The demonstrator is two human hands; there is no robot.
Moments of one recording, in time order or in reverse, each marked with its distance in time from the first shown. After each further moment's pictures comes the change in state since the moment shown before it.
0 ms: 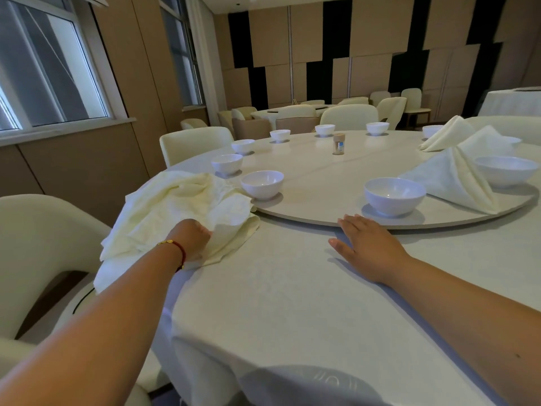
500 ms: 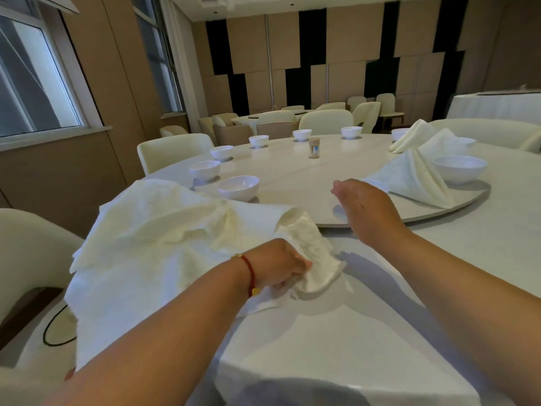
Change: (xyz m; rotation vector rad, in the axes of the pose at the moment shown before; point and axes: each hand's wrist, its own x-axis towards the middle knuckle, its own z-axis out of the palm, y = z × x) left_hand -0.110 0.141 0.052 -0.307 -0.589 0.296; right_hand -0.032 0.005 -0.073 0.622 0.490 0.073
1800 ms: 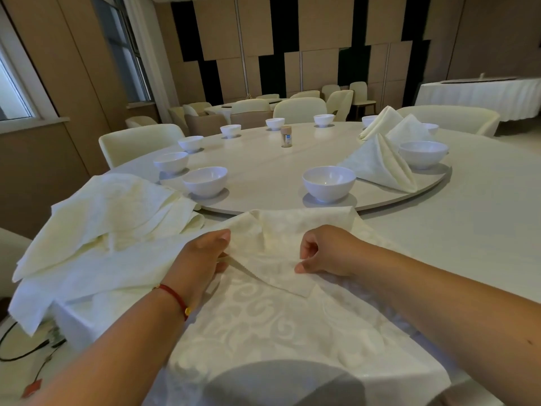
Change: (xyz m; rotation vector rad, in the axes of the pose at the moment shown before) left_hand -0.005 -0.052 -0.004 -0.709 0.481 -0.076; right_hand -0.033 0.028 0.022 -0.169 -0.582 0.200
